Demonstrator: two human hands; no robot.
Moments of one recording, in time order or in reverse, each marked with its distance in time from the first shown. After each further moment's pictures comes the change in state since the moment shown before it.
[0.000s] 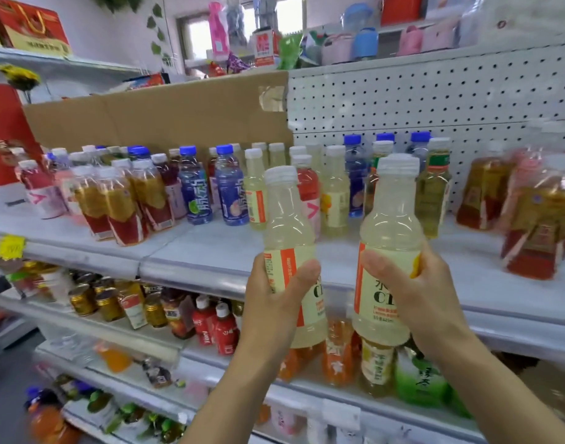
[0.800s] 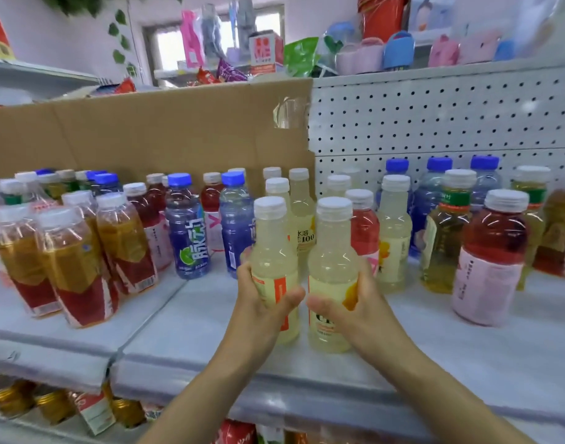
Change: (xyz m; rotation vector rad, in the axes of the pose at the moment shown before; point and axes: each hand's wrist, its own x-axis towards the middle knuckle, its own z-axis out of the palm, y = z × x) left_hand 0.208 -0.066 -0.098 0.130 -0.192 0.076; right_hand 0.131 0.092 0.146 -0.090 -0.121 0.045
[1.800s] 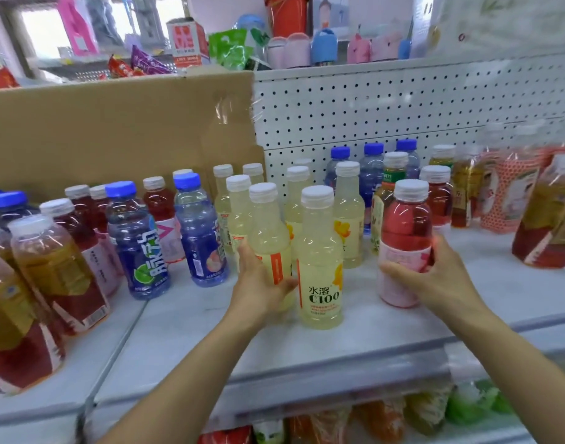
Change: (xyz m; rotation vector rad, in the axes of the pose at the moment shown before) left_hand 0.051 0.005 0.011 0.231 -0.266 -0.043; right_hand -0.033 -0.012 -0.085 -0.422 0.595 0.208
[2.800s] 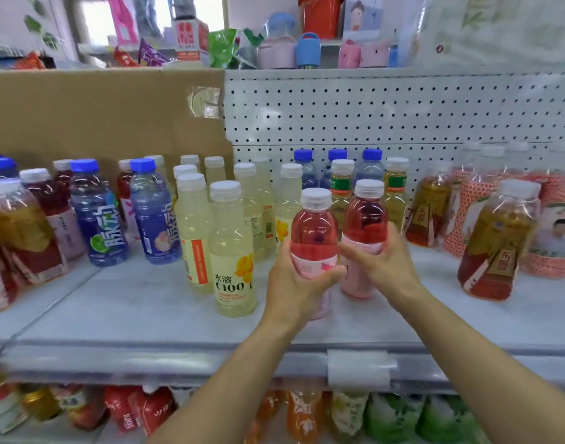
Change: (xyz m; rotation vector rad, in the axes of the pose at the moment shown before) left_hand -0.030 0.078 0.172 -0.328 0.199 0.078; right_hand 0.075 0.036 -0.057 0.120 -0.154 -0.130
